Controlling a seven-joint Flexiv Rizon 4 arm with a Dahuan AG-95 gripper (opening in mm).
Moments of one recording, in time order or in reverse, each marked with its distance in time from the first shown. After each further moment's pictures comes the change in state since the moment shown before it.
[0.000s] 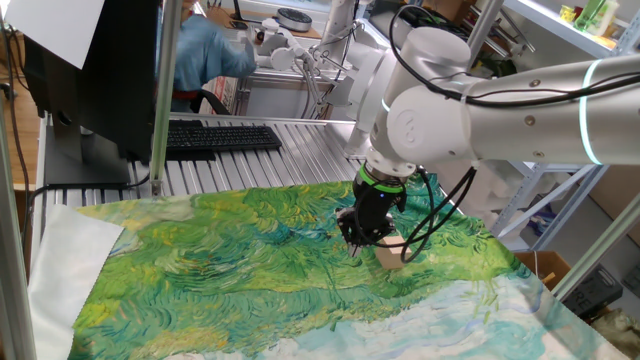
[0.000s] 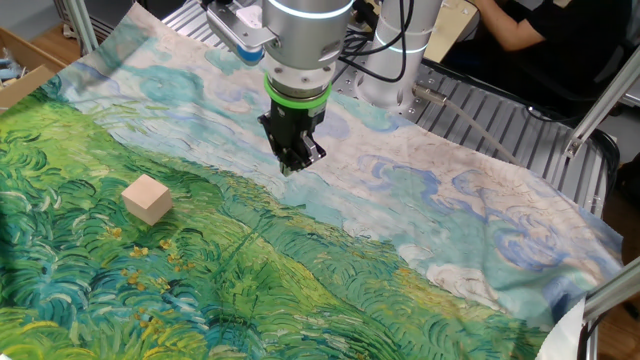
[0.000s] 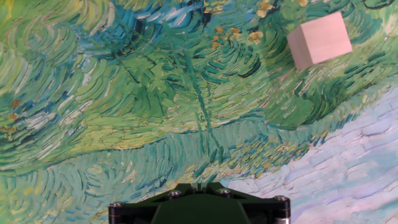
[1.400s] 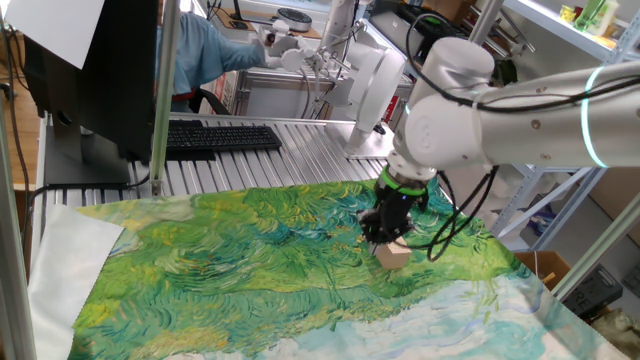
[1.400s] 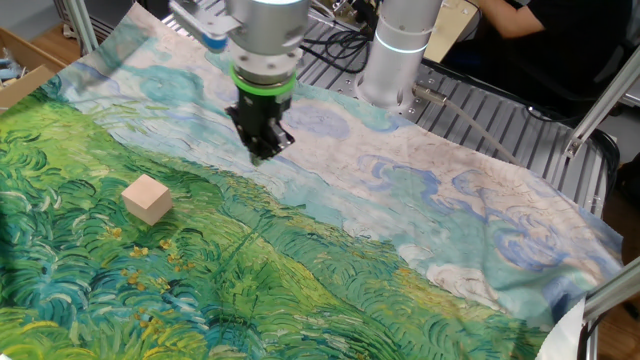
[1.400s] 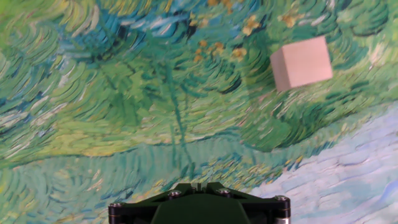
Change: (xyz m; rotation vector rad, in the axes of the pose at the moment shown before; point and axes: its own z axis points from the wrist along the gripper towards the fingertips) arm -0.036 -0.053 0.001 0.000 -0.016 -0.124
